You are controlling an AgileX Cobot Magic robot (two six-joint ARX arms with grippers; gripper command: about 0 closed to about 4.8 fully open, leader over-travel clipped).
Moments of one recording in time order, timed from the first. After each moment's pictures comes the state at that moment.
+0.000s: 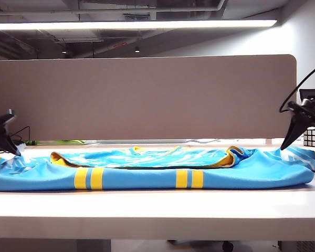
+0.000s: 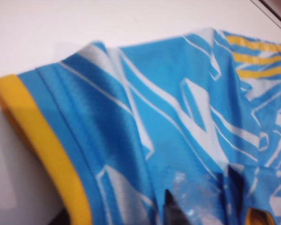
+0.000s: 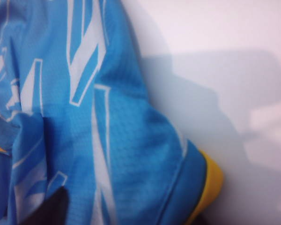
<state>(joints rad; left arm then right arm) 0.23 1.93 1.00 0.18 0.54 -0.31 -0.20 1.97 1.28 -0.31 -0.52 0.18</state>
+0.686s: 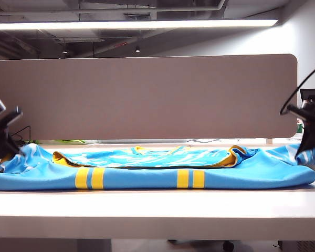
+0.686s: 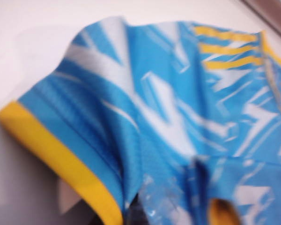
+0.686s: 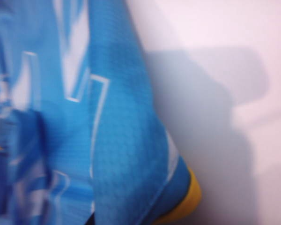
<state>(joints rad) 0.21 1.91 0.99 0.28 0.60 -0.31 -0.19 1.93 1.26 -0.32 -0.48 0.18</state>
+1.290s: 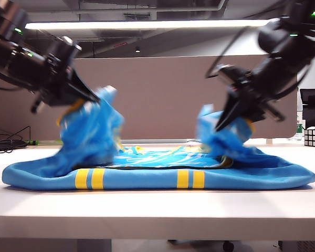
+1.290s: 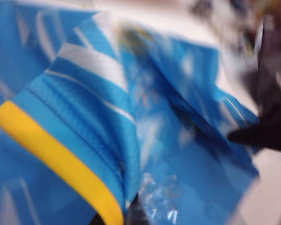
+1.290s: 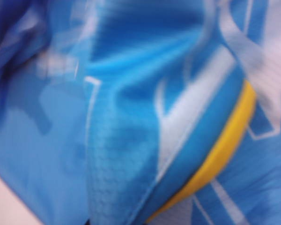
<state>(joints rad) -0.15 1.64 0.99 0.07 0.73 -0.21 0.22 1.79 1.27 -0.47 -0.50 0.07</state>
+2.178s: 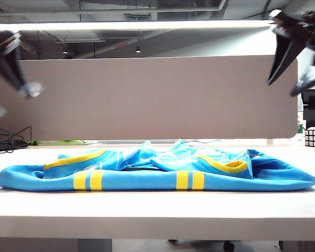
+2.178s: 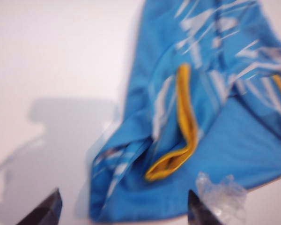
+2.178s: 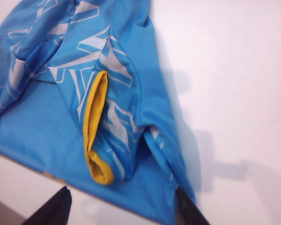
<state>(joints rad) 0.10 1.35 0.98 -0.58 0.54 -0.03 0.00 1.43 1.20 -0.76 -0.45 0.02</state>
